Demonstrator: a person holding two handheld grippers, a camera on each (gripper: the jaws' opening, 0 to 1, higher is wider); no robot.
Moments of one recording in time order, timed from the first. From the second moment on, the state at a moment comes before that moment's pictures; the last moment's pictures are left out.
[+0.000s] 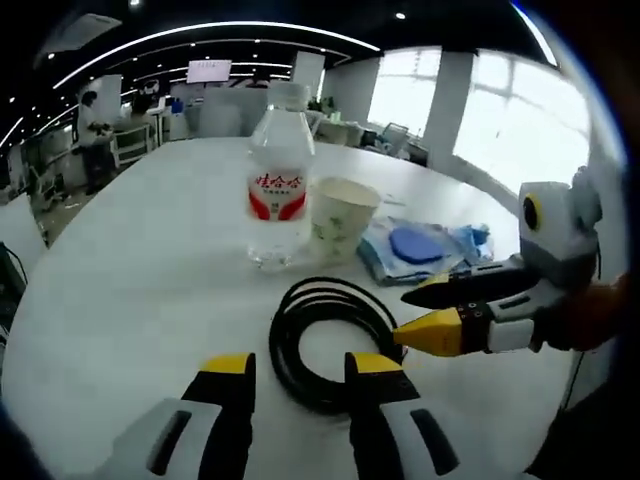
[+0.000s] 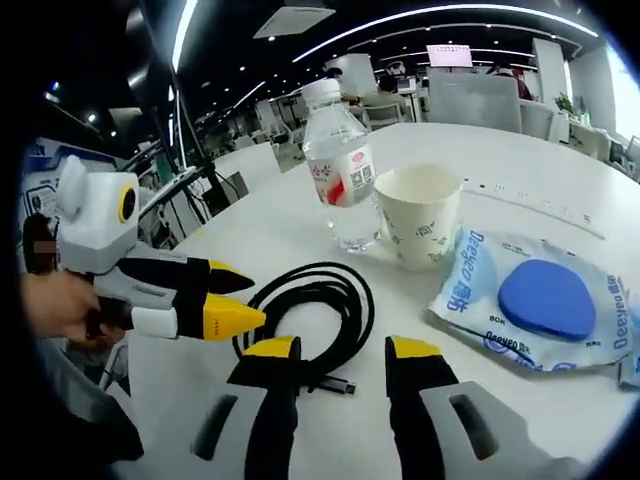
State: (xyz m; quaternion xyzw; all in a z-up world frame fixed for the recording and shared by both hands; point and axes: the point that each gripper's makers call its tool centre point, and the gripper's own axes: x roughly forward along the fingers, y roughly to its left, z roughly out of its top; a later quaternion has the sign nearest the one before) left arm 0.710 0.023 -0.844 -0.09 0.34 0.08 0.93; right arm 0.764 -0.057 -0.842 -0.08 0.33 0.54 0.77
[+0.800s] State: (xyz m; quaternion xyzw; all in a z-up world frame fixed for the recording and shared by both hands) left arm 0.719 0.009 -0.867 -0.10 0.37 0.06 0.92; right arm 0.758 -0.053 -0.868 -0.10 0.36 0.52 0.77
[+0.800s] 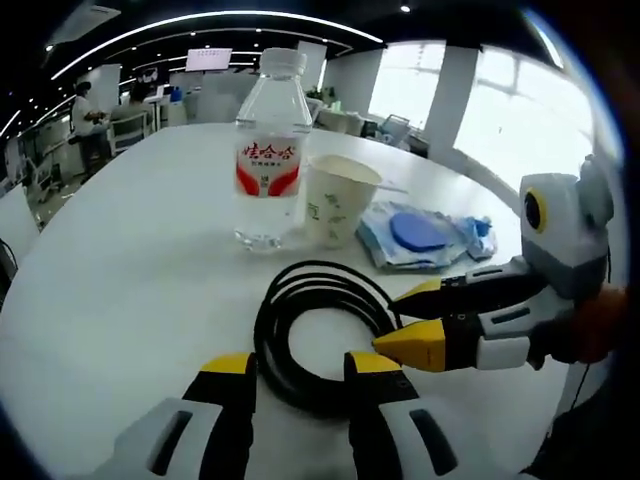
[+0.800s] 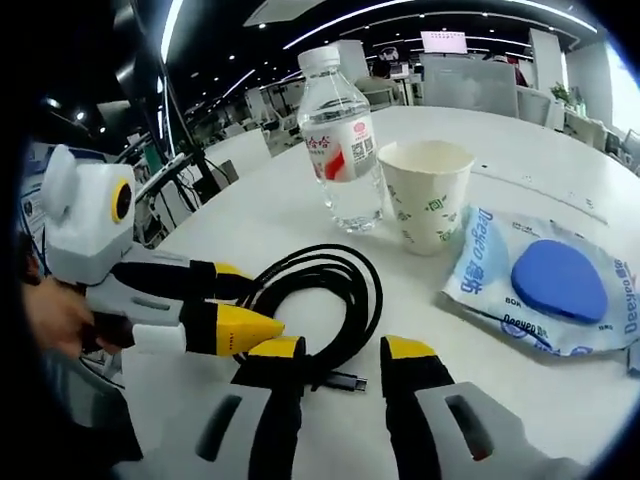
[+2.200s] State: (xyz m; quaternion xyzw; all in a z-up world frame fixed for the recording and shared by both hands) left arm 0.721 0.021 -0.842 -0.05 0.37 0.06 0.93; right arm 0.751 -0.050 -0.866 -0.03 0.40 0.50 0.77
